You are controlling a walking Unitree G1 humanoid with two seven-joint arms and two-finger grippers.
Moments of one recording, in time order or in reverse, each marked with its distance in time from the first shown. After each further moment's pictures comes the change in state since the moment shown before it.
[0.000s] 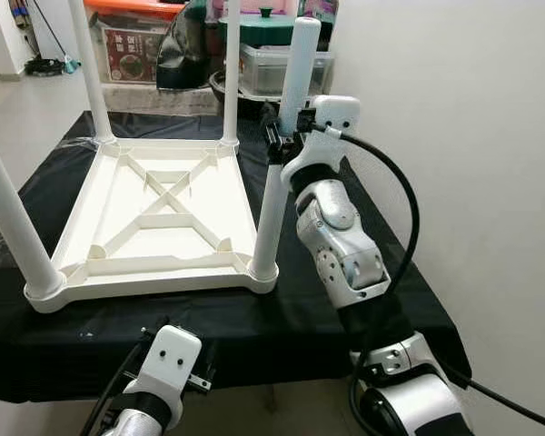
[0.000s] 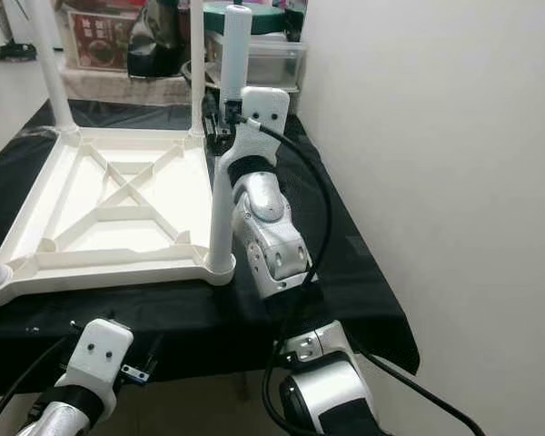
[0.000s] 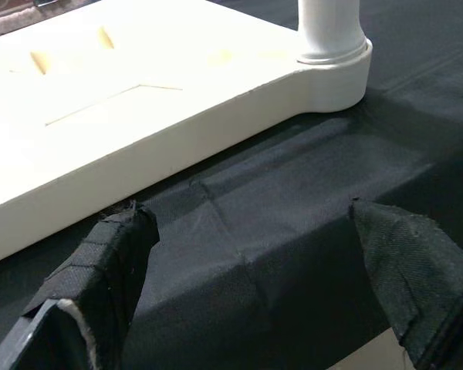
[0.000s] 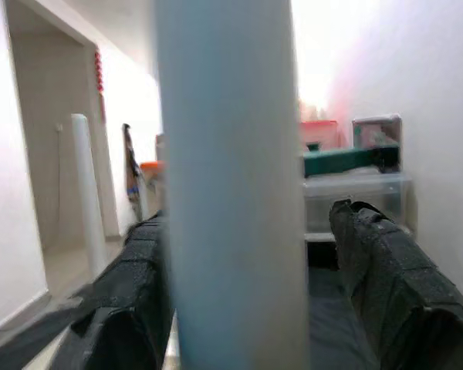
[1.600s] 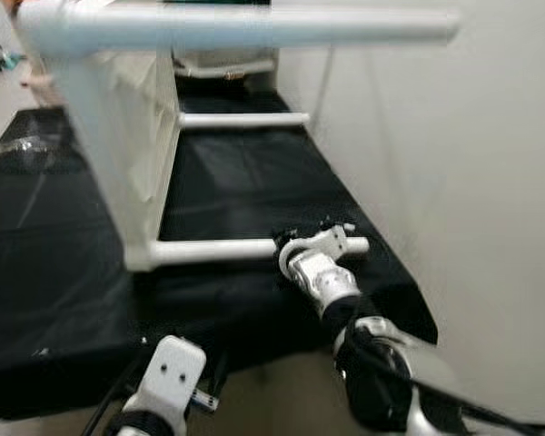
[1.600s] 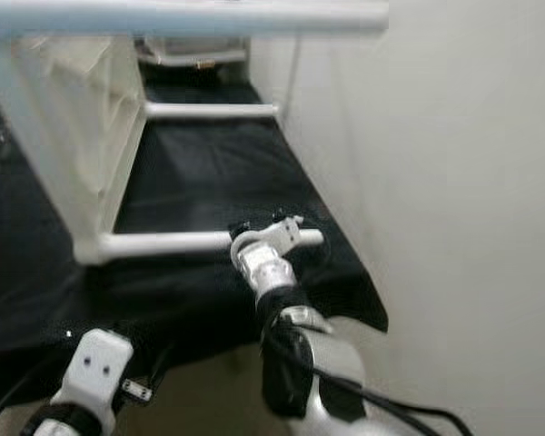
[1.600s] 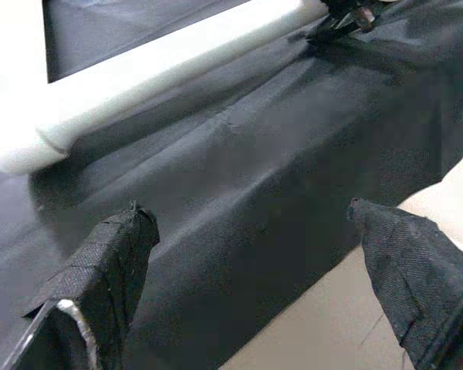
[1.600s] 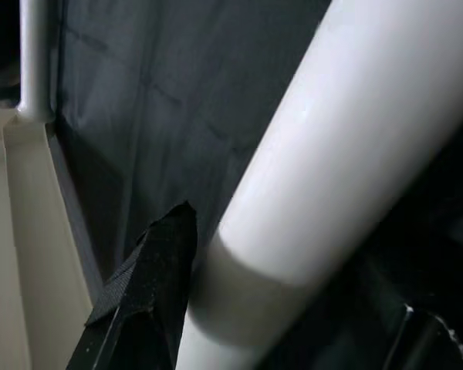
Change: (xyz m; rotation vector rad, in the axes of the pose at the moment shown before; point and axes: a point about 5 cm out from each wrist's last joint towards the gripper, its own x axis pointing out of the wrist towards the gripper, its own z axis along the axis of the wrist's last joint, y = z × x) left arm -0.031 -0.005 0.010 -0.013 0.049 -0.068; right arm -0.061 -0.025 -0.169 1.036 0.810 -0.661
